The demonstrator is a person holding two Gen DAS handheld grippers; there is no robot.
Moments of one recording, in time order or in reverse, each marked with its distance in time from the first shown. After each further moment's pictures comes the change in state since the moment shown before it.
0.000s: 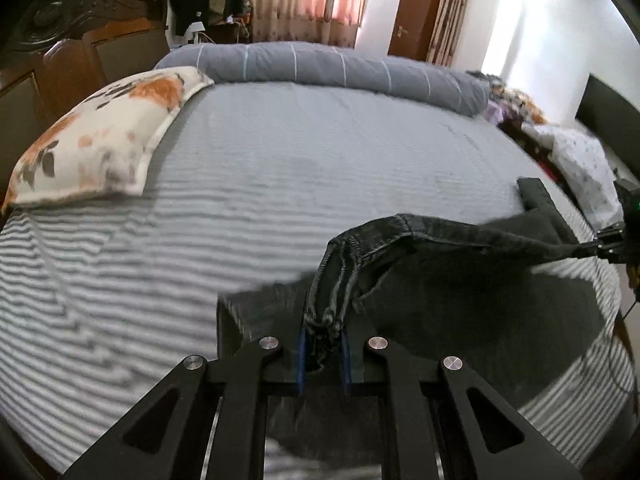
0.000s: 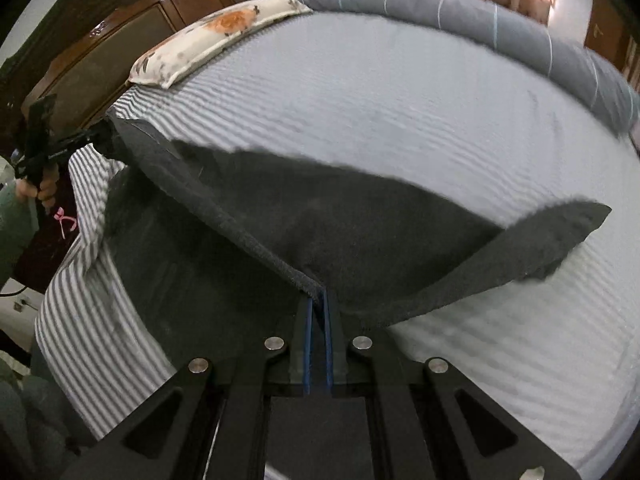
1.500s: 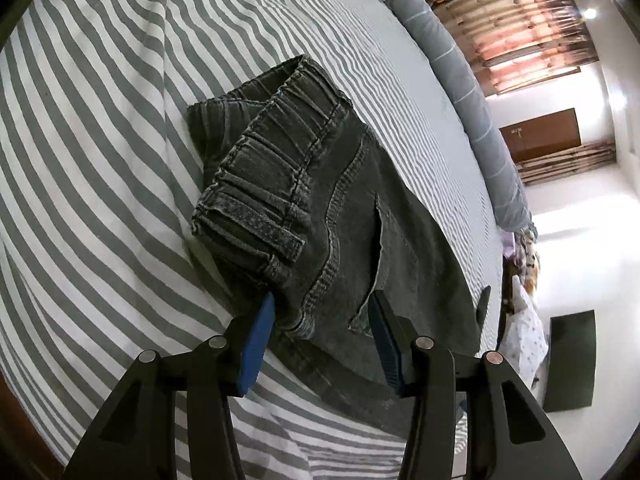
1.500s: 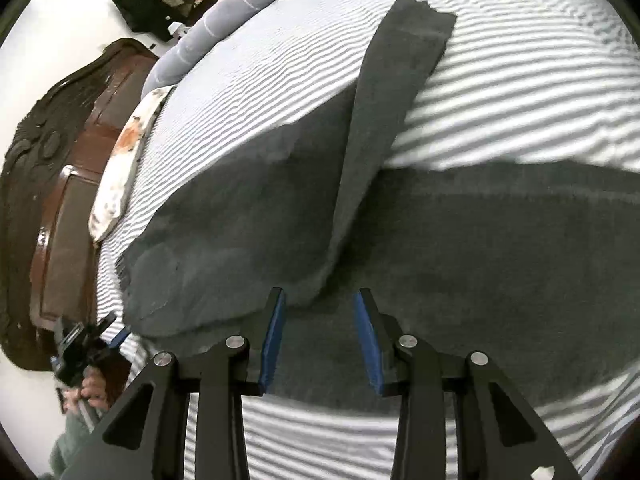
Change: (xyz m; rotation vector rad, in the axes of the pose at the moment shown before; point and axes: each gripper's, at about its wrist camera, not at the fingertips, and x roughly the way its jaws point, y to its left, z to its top) left arm 0.009 -0.004 -0.112 -0.911 0.136 -0.174; right arm 0.018 -0.027 -0.101 0.756 -0.135 0.076
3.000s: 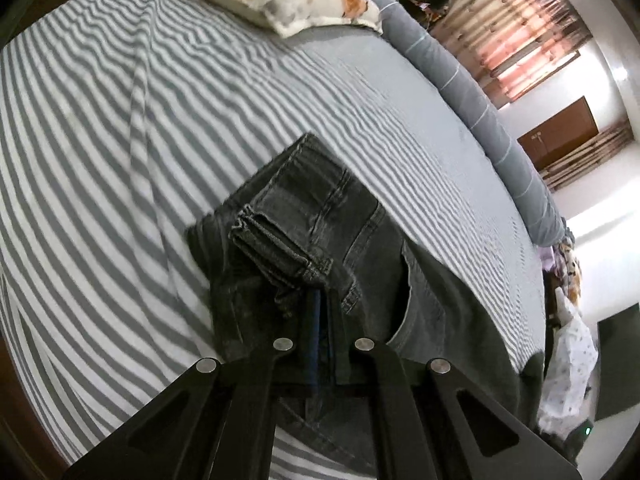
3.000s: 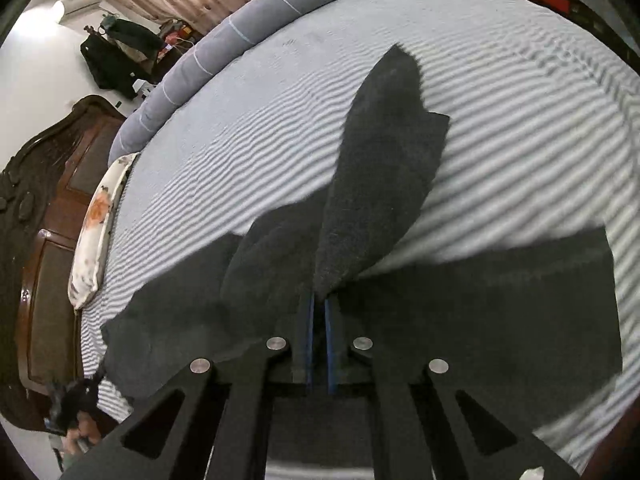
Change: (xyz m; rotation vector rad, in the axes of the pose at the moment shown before) left arm -0.003 -0.020 0.040 0.121 -0.169 0.153; right arm -0.053 -0.045 0.022 0.102 -0.164 -0.088
